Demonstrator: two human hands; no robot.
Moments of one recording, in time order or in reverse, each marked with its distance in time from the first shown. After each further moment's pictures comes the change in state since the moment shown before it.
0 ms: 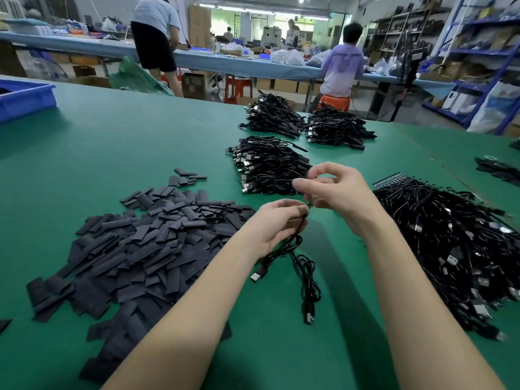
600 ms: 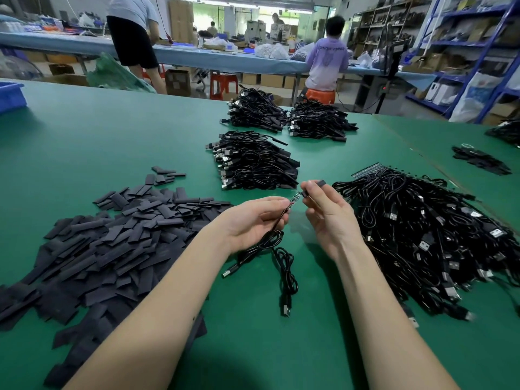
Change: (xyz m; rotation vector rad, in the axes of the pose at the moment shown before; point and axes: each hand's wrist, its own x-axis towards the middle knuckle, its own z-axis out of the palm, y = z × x) left_hand -0.009 0.007 0.001 -0.076 -0.177 -0.133; right_hand -0.021 0.060 -0.008 0.722 0.210 0.123
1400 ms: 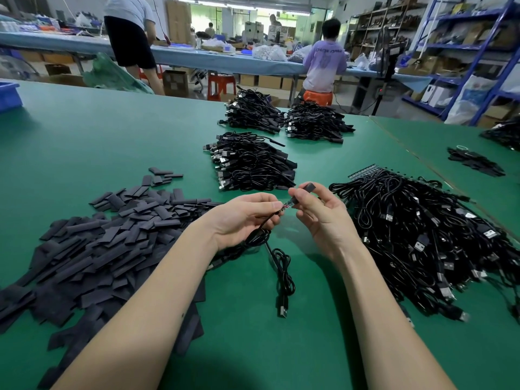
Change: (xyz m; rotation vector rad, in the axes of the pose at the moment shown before) left_hand -0.008 0.011 -0.012 0.165 -0.114 0.047; right_hand -0.004 -0.003 -0.003 -0.078 -0.256 -0.023
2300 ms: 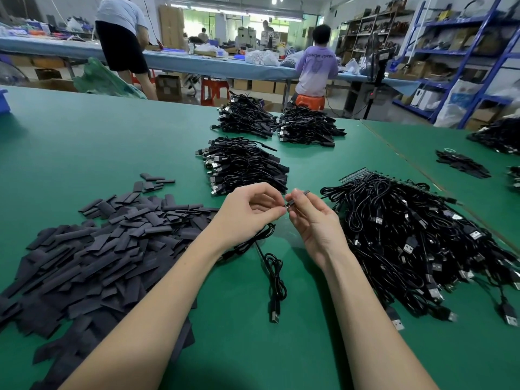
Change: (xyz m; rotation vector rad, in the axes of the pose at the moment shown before) left_hand 0.009 -0.005 0.015 0.701 0.221 0.497; right_hand 0.004 0.008 -0.002 0.168 0.192 0.030
